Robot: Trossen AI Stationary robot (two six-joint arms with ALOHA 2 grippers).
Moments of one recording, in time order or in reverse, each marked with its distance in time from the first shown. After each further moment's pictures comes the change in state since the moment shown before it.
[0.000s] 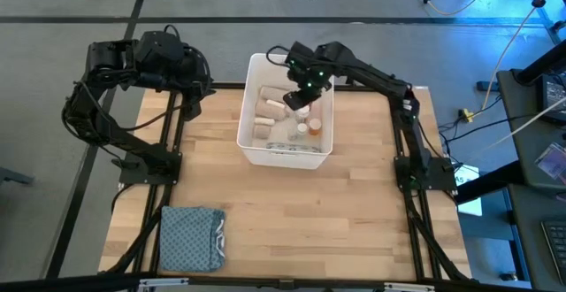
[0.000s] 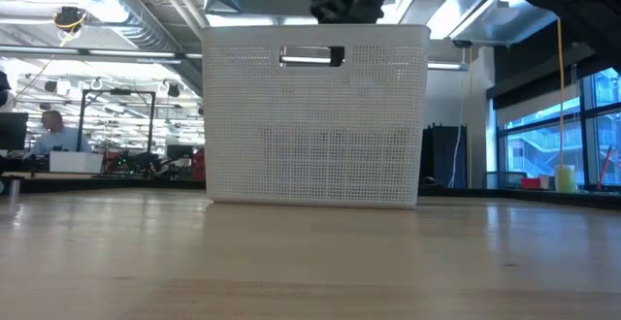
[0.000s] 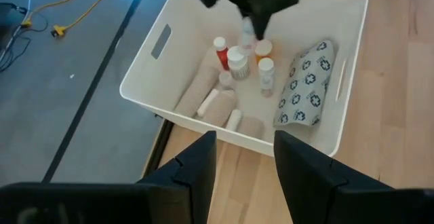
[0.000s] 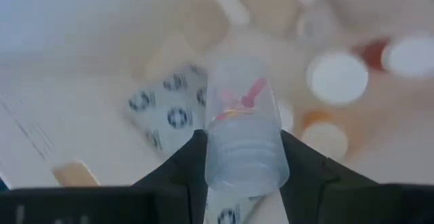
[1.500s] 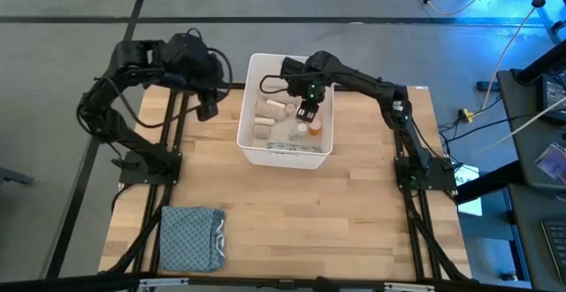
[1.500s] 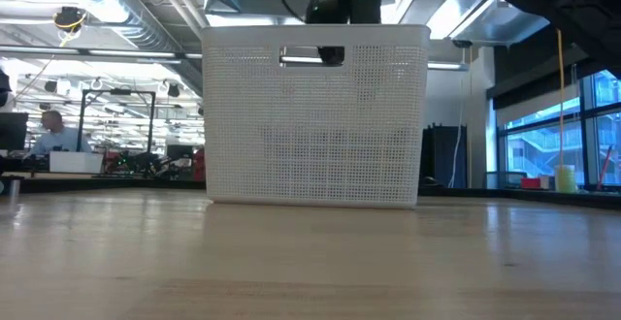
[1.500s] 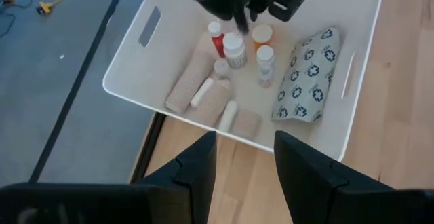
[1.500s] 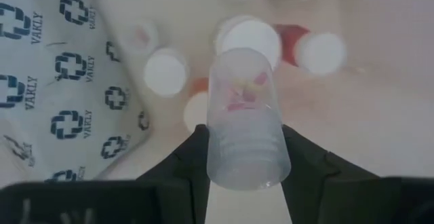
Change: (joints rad) left arm 0.000 0.091 0.000 0.001 0.001 -0.025; right arm 0.027 0.072 -0.028 -0.133 0.343 -0.465
